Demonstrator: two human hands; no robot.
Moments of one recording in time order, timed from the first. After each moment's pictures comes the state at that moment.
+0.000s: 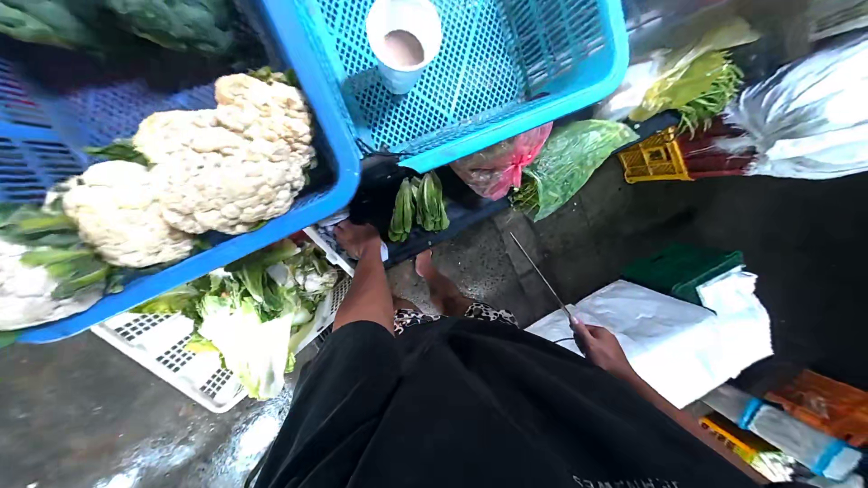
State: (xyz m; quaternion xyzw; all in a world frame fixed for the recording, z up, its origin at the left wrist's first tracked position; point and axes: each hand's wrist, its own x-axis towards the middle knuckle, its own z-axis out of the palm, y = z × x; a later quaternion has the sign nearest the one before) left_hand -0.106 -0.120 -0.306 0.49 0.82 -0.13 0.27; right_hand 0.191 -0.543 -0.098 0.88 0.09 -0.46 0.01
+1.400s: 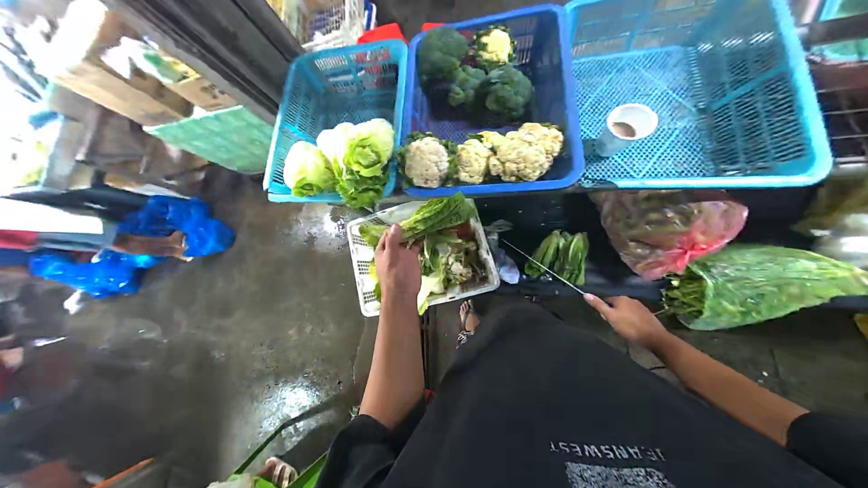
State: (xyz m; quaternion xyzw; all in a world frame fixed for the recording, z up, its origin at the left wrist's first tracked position) left_hand -0.350 -0.178 0.078 0.22 0.47 0.67 0.54; right_hand 0.071 -0.293 -0.085 0.72 0.50 -0.47 0.09
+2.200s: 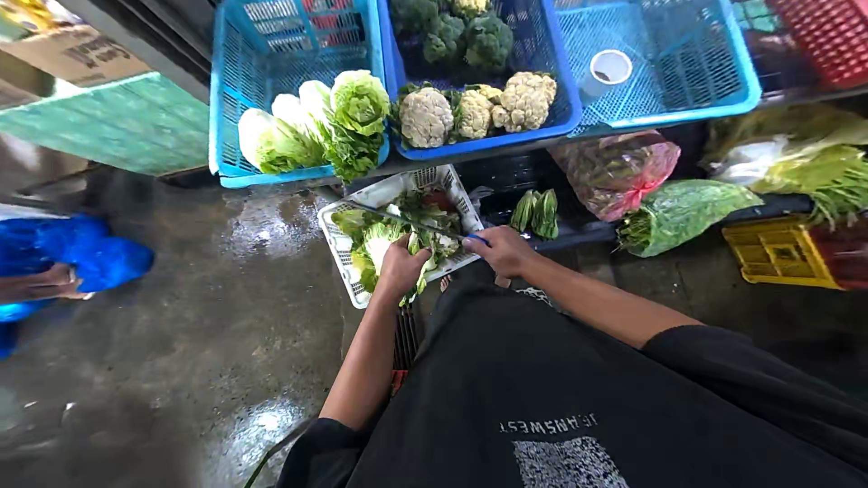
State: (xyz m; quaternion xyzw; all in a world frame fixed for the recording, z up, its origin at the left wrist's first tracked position) left_hand -0.438 -0.205 0.037 0.52 0.64 0.13 0.56; right_hand -0.189 -0.226 0.027 0.60 0.64 -0.47 -0.07
